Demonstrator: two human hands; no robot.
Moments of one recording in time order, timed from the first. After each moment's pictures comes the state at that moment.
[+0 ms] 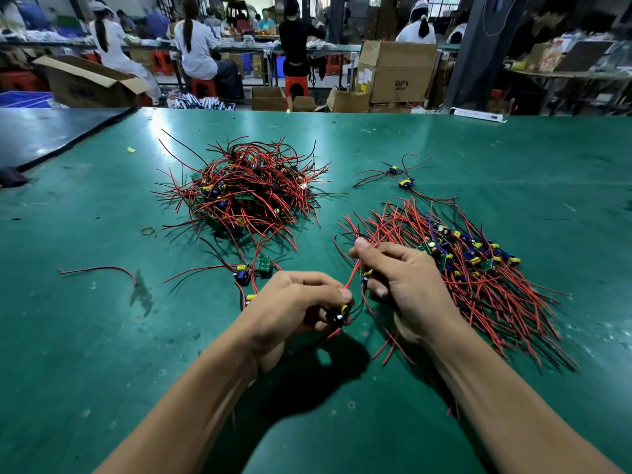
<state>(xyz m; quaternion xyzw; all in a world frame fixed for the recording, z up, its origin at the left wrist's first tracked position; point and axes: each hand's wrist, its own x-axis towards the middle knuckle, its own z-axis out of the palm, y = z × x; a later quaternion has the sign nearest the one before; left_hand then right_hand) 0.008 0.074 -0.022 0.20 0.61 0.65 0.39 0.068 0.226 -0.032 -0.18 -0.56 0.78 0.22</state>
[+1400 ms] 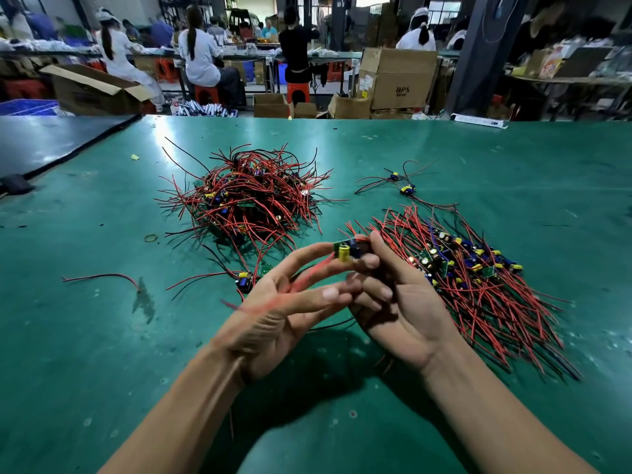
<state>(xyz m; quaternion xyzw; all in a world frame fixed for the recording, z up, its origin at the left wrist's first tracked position) -0.001 0.068 -0.027 0.18 0.39 0.81 0.40 0.072 0.211 -0.019 -0.06 -0.27 0.96 0.06</state>
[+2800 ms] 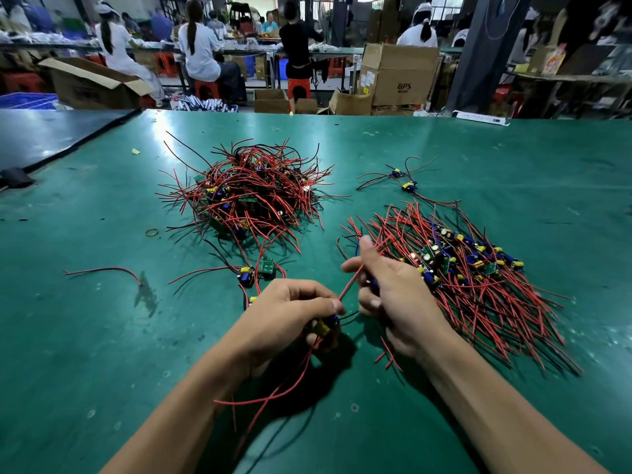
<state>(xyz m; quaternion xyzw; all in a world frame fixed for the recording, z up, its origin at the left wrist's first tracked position) 0.003 0.066 -0.028 0.24 0.66 0.62 0.34 0.062 0.221 -0.051 -0.17 -0.56 0.79 0.17</state>
